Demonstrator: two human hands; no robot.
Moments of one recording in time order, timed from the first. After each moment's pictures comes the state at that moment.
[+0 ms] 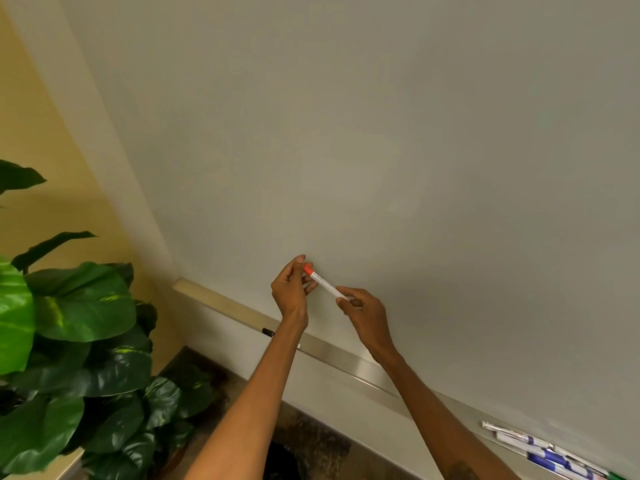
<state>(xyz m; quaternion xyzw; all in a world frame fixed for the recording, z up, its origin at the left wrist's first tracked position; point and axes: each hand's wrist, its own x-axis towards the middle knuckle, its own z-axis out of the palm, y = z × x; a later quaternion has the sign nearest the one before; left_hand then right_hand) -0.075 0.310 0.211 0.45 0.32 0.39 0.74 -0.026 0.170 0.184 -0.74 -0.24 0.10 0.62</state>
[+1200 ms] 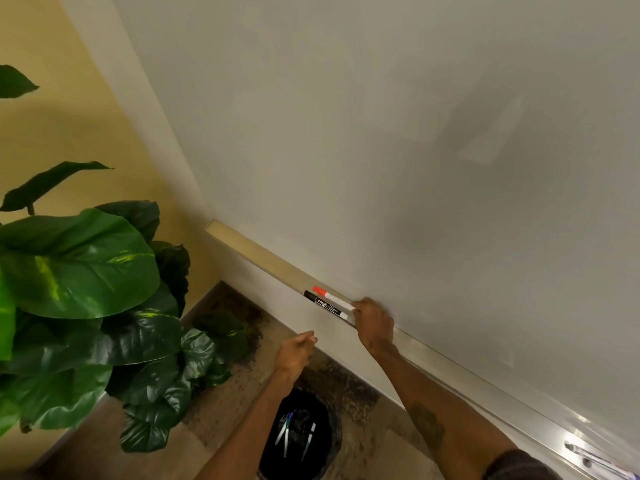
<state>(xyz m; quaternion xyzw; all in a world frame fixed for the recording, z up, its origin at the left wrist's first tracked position) -0.170 0.392 -0.021 0.59 0.50 0.04 0.64 -0.002 0.298 -0.017 -0.93 -0.30 0.11 0.19</state>
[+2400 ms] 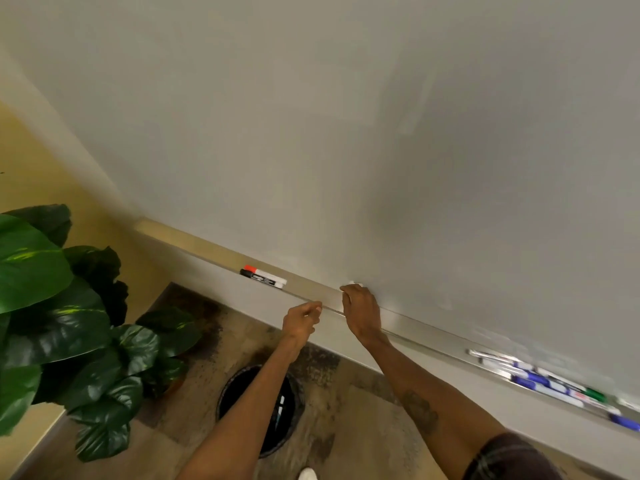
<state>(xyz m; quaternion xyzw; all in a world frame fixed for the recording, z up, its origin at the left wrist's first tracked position) -0.109 0.261 0.017 0.66 0.39 -0.01 0.64 0.002 0.148 -0.013 -0.92 -0.25 0.03 0.30</state>
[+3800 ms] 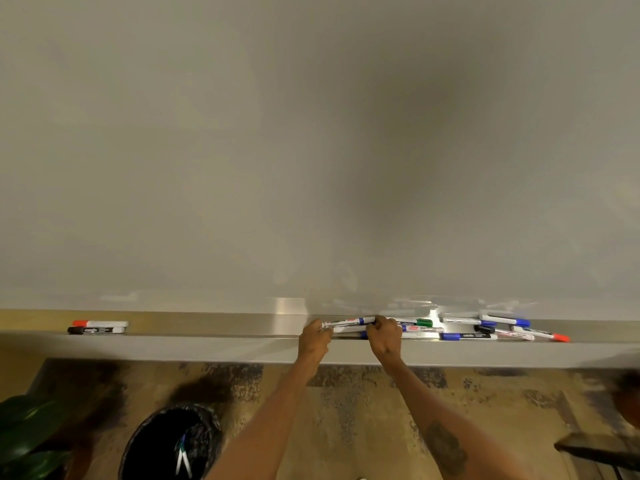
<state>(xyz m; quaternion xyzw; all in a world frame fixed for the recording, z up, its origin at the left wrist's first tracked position) 0.024 -0.084 -0.011 0.72 0.32 -0.19 0.59 0.069 -0.246 -0.060 -0.91 0.16 0.14 0.35</state>
